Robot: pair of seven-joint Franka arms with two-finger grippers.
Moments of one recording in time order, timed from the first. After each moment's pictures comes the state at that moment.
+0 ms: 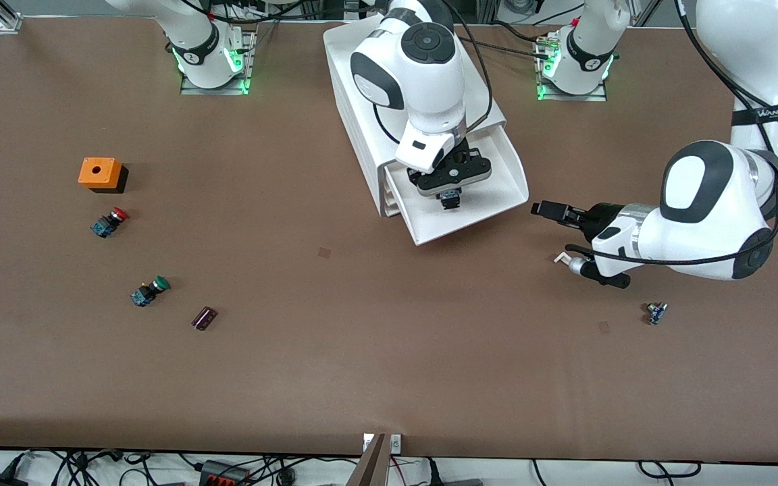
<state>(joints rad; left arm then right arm) -0.09 0.46 -0.04 -1.50 -0.43 1.51 0.07 0.94 0.74 -0.04 -1.07 0.01 2.01 0.65</state>
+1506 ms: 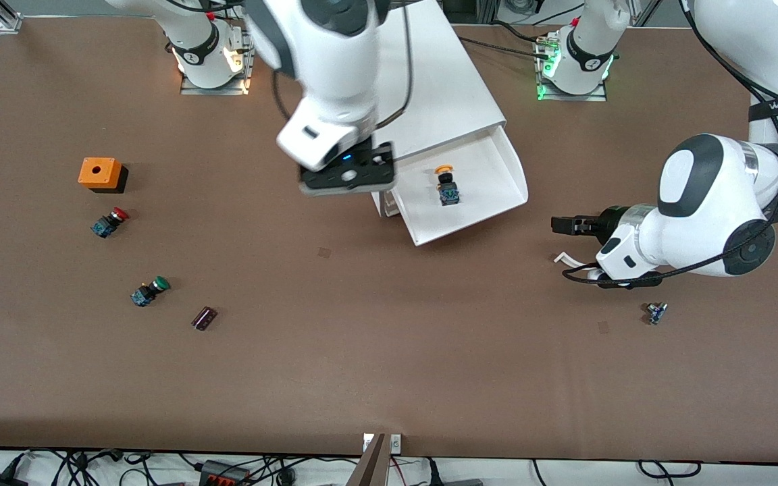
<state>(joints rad) -0.11 0.46 -0.04 -1.46 -0.27 1.51 -0.17 0.81 0.59 -0.23 -0.95 0.00 1.54 0.51</state>
